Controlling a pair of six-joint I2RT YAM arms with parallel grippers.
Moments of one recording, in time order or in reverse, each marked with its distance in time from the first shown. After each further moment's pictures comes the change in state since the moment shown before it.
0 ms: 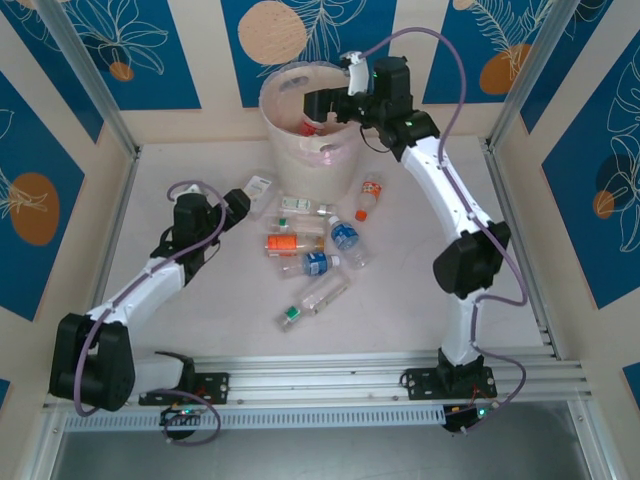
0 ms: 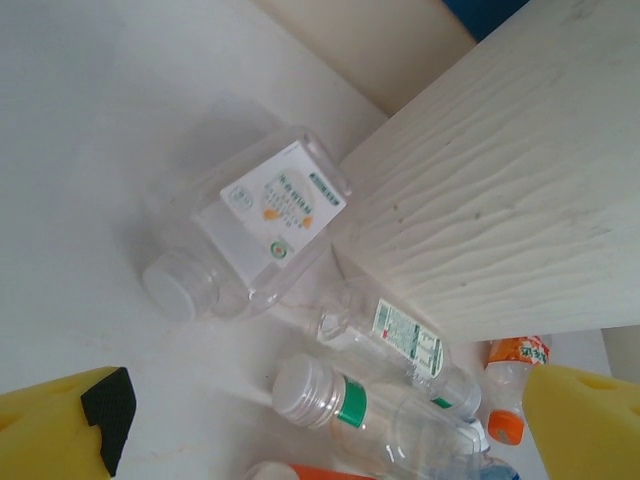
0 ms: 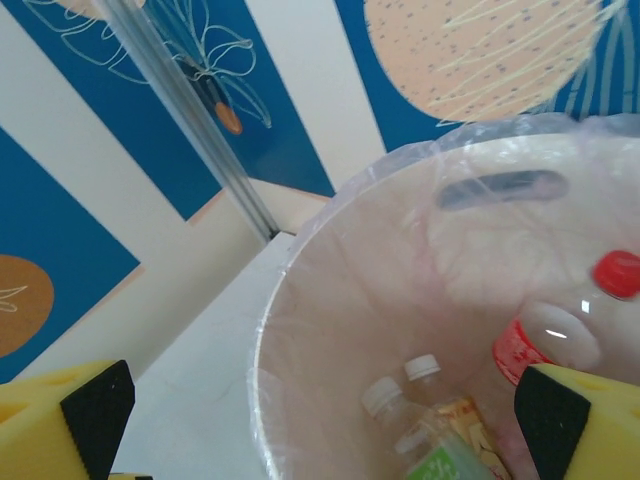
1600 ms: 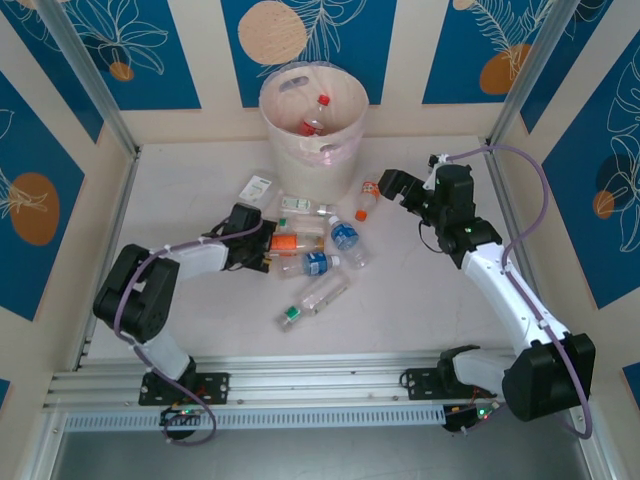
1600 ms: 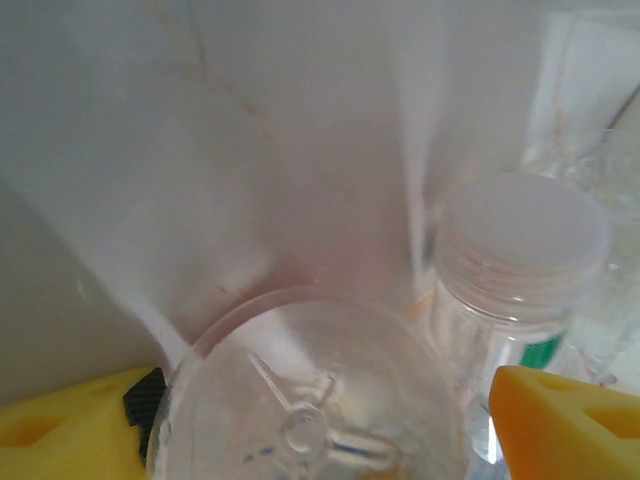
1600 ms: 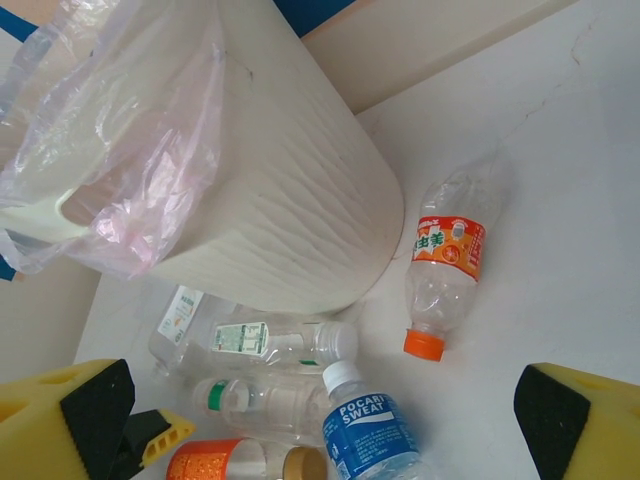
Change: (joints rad) left arm -0.203 0.419 0.116 -0.121 0.101 -0.911; right arm -0.160 -0.784 -1.141 0.175 0.290 0.353
